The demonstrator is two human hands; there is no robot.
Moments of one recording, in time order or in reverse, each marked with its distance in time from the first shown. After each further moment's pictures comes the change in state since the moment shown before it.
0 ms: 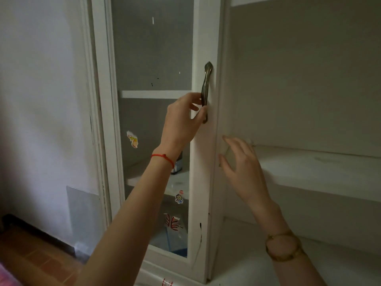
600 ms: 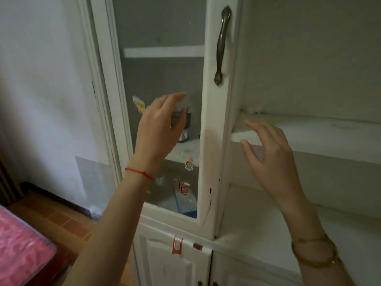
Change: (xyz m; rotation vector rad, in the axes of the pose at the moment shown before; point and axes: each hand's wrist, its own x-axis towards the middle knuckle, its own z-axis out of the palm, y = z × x) left_hand -0.093 -0.039 -0.055 0.332 -0.054 0.069; right_hand -0.050 -0.007 -0.020 -0.009 0.009 -0.011
